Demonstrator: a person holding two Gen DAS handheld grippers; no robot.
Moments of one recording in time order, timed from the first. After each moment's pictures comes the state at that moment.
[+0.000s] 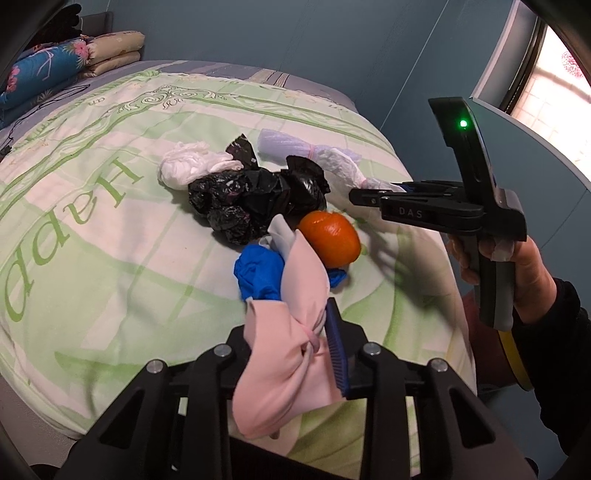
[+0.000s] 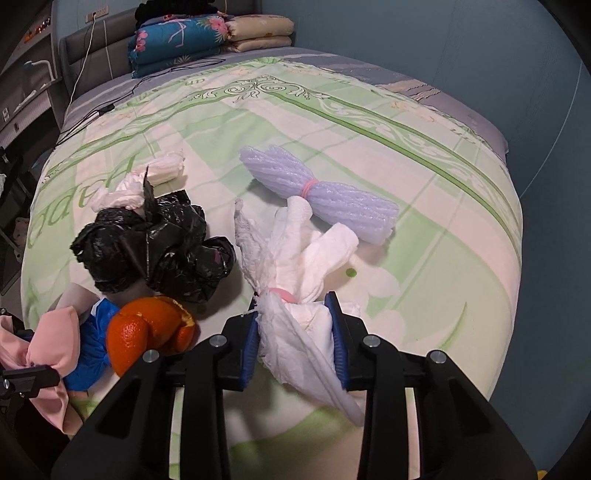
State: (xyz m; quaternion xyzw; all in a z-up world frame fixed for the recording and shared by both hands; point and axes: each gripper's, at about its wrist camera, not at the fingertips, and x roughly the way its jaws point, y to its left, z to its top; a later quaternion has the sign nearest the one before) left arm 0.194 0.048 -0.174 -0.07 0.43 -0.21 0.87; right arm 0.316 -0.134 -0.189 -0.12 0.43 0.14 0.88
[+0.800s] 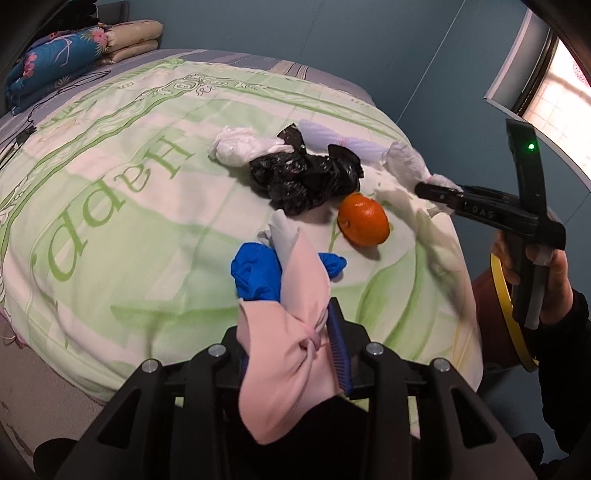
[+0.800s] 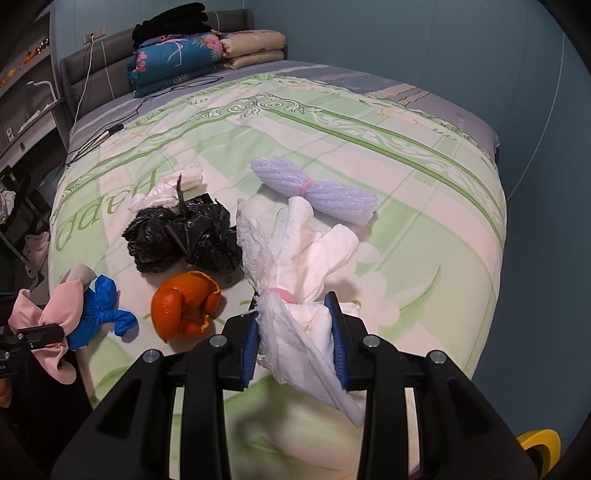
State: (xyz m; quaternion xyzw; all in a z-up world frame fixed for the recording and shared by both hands) left arm 0.169 0.095 -0.171 -0.07 0.46 -0.19 0.87; right arm 0.265 -0.151 -0.161 -0.08 0.41 0.14 0.90
